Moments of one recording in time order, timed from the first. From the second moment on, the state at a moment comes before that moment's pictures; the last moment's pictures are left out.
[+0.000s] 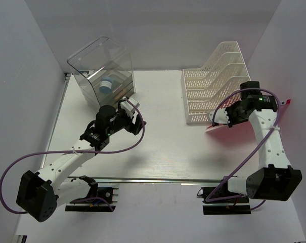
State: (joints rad) left arm -0.55 1.08 0.73 0.07 0.25 0.09; right arm -0.02 1.28 1.31 -1.20 -0.17 -1.90
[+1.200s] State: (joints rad) left arm -0.55 0.85 0.51 0.37 0.46 -0.02; right arm 0.18 1.17 1.66 -1.36 -0.88 -1.34
